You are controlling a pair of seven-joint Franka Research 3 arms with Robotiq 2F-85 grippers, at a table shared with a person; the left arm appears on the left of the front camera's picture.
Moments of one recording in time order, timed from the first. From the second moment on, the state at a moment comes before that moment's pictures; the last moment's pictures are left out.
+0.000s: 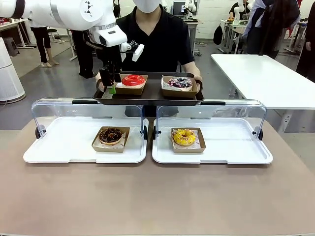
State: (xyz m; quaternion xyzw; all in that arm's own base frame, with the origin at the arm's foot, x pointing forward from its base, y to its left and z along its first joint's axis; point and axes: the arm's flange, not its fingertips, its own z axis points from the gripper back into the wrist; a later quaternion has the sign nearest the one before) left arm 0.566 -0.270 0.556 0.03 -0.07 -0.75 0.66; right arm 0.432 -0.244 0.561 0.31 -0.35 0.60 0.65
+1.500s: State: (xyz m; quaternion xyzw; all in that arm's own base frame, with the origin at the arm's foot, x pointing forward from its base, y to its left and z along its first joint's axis) left arm 0.332 -0.025 0.585 0.00 -0.09 -0.76 0.65; right arm 0.432 -0.245 0.560 0.31 -0.35 0.60 0.65
